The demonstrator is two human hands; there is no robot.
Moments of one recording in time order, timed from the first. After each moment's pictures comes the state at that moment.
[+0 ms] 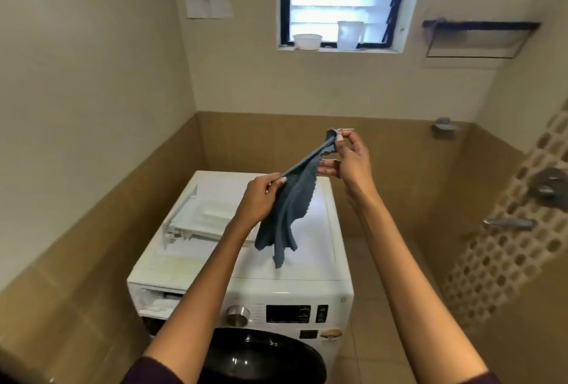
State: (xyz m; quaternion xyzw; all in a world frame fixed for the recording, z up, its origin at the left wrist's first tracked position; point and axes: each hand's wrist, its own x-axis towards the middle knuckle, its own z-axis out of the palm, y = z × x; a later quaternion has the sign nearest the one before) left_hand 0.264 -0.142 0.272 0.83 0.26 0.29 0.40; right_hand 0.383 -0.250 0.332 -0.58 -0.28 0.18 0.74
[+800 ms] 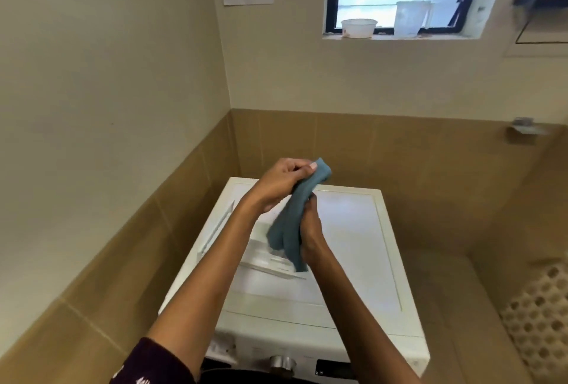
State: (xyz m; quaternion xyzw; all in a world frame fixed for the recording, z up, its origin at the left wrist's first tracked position) left_hand 0.287 0.006 0.298 0.72 0.19 0.20 0.63; right_hand 0.330 -0.054 0.213 -0.60 -0.20 0.37 0.68
